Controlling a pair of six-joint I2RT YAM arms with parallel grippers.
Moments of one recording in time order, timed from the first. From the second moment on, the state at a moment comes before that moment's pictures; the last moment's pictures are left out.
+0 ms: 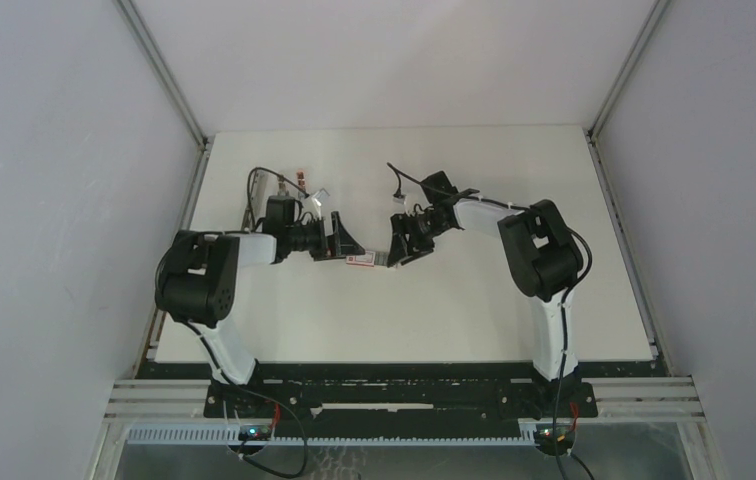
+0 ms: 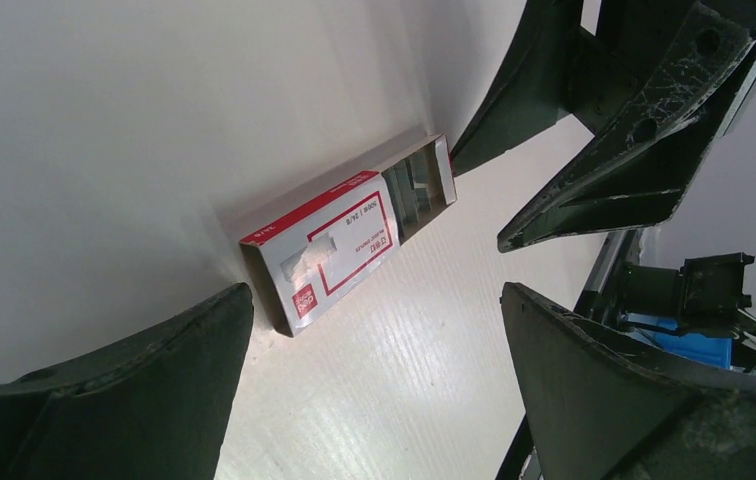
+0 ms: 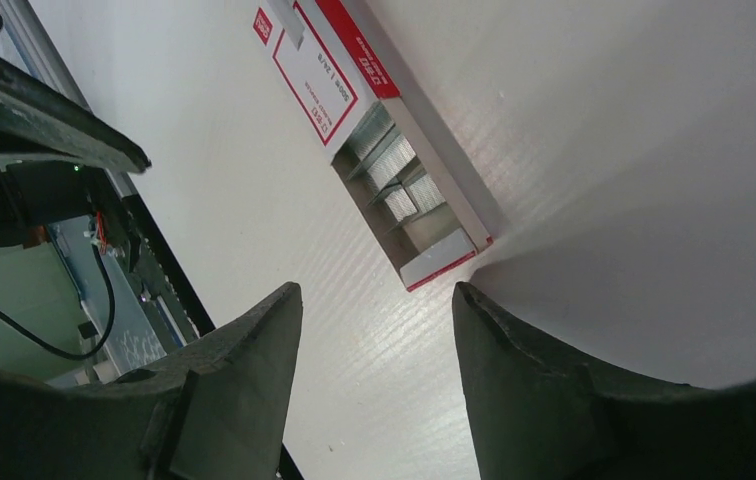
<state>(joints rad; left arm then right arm) -0.18 1.79 0.82 0.19 0.84 -0.39 0.47 2.09 1.39 -0.45 -0.77 0.15</state>
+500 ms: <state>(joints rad) -0.19 1.81 0.84 0.18 0.84 -0.39 0.49 2.16 1.46 -0.42 -0.81 0.21</state>
